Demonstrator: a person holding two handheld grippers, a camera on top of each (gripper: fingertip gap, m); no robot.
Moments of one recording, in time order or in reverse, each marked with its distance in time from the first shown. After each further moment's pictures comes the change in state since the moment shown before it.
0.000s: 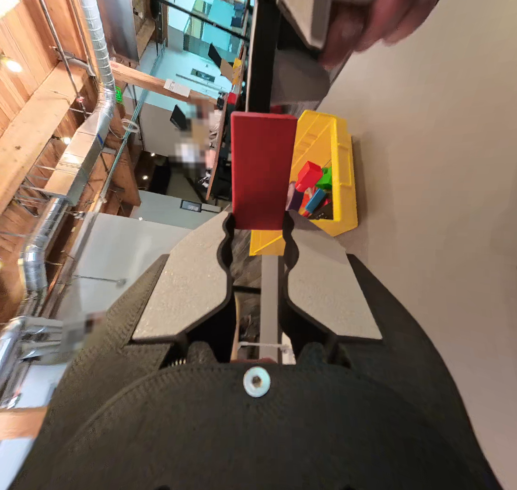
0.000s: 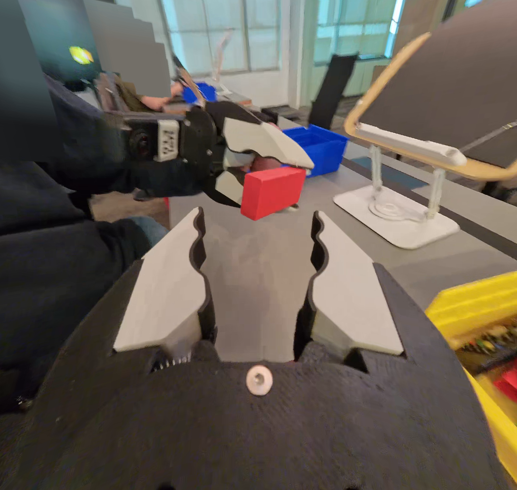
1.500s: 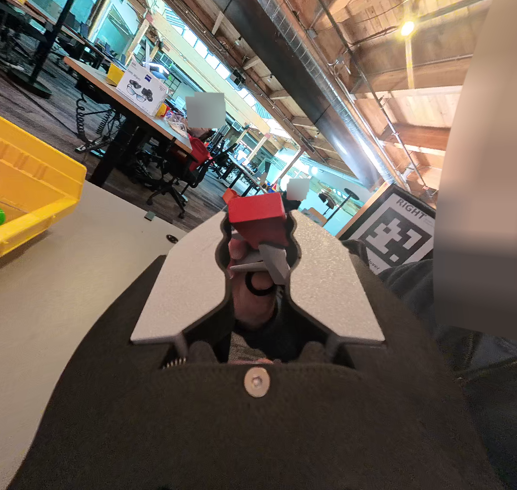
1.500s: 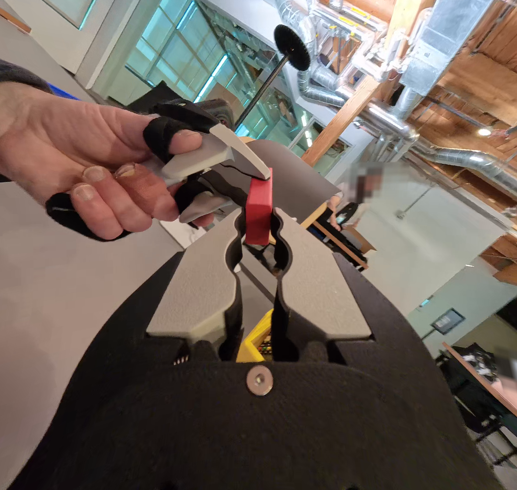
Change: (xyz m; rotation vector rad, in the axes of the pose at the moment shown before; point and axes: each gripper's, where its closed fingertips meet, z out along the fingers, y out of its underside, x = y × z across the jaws) left arm -0.015 -0.053 -0.012 0.642 0.687 -1.883; right arm -0.002 -0.017 0.001 0.129 0.663 -0.776
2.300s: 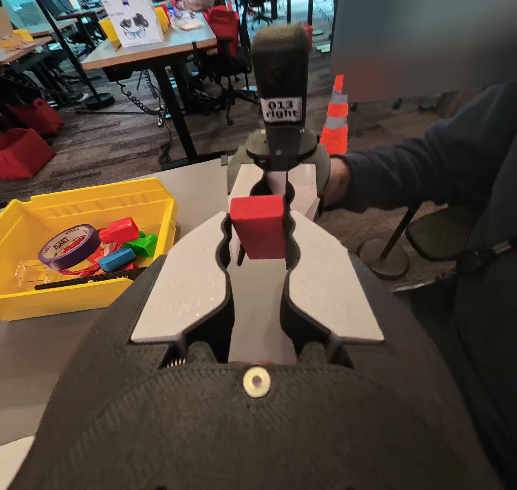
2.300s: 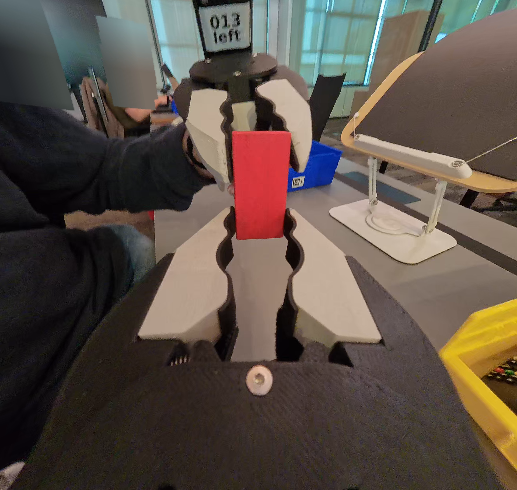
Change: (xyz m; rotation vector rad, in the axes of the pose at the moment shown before) left arm 0.004 0.018 -0.008 -0.548 -0.151 0.793; right arm -0.041 0.010 0.011 -0.041 -0.594 0.759
